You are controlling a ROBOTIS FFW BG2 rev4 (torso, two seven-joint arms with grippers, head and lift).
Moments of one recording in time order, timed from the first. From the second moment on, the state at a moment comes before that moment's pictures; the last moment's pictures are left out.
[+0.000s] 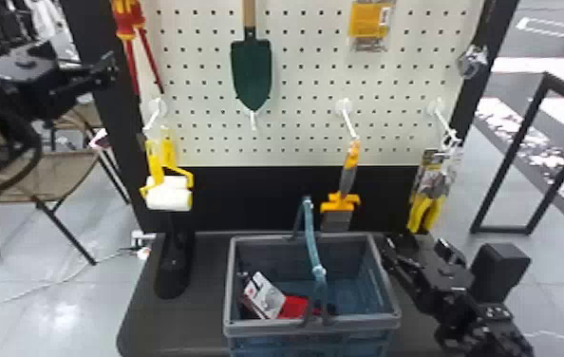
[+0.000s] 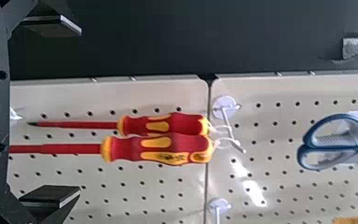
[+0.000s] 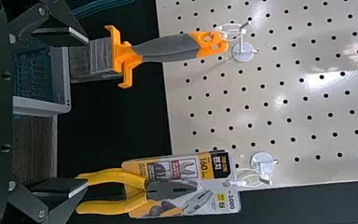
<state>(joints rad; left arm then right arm) -0.38 0.20 0.27 -1.97 0.19 0.60 -0.54 0.13 -0.09 0.04 -1.73 -0.22 0.07 0.12</state>
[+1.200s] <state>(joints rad) -0.67 0.32 0.08 -1.68 0.37 0.63 -0.77 0.13 -0.10 0.04 -1.73 -0.22 0.08 0.13</state>
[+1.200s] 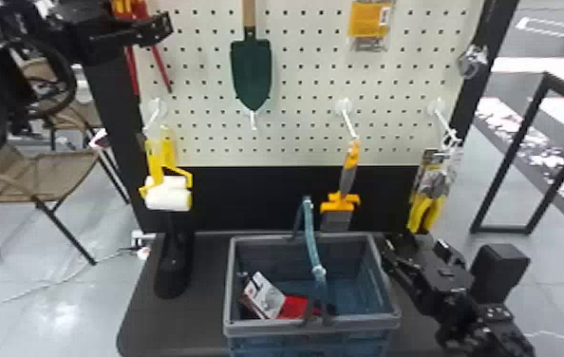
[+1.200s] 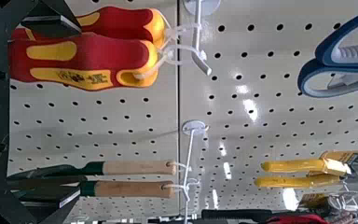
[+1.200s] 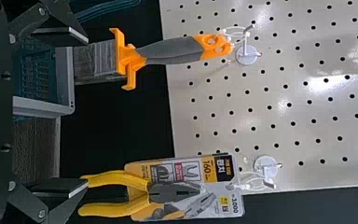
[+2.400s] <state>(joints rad) -0.66 0.31 0.08 -1.78 0.26 0.75 -0.71 0.12 -0.11 0.04 -1.73 -0.23 0.08 0.14</state>
